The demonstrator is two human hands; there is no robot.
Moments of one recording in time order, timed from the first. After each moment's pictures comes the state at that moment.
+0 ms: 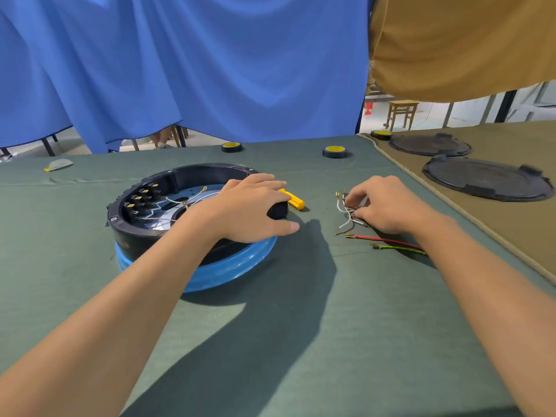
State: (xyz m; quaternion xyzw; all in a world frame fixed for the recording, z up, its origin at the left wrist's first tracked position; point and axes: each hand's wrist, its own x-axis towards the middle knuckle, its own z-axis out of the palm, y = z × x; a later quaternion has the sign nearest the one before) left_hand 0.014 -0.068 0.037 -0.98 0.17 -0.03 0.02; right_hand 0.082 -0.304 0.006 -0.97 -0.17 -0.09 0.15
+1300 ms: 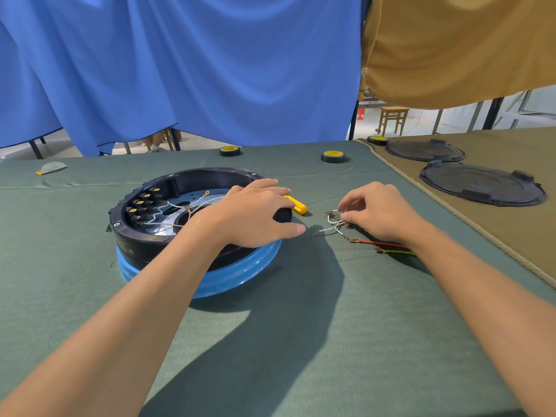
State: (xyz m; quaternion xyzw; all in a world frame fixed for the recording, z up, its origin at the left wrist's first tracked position) left_hand 0.010 -0.068 0.041 -0.98 0.18 -0.01 -0.02; right_hand 0.071 -0.290 0.003 -0.95 -0.15 -0.10 0.26
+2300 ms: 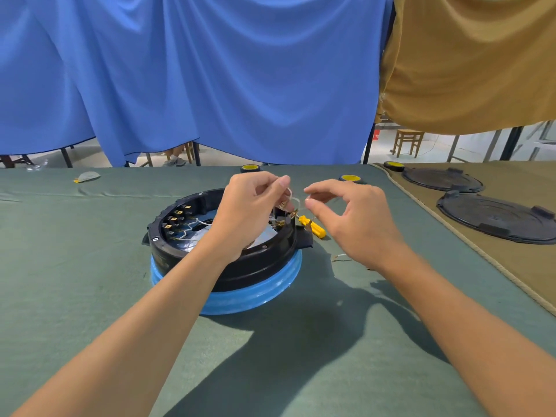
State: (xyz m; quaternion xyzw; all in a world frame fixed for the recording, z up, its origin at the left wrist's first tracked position) left_hand 0.000 -0.049 0.051 -0.82 0.09 -0.26 -0.51; right_hand 0.017 -0.218 0.045 -0.82 -0.30 -0.29 0.38
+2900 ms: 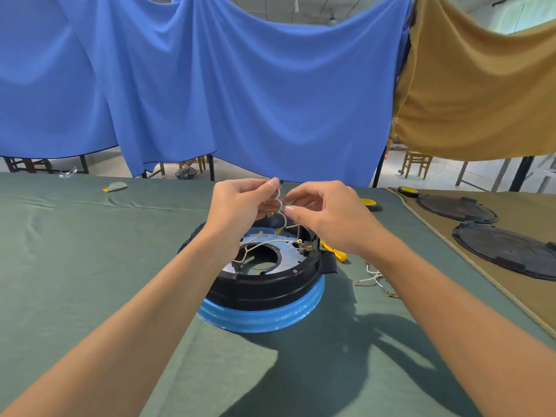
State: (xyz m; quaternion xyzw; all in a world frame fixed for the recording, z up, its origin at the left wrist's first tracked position) left_hand -0.013 -0.004 0.084 -0.69 -0.02 -0.23 -0.68; right_hand 0.016 -0.160 0.094 -0.85 -0.33 -0.12 0.40
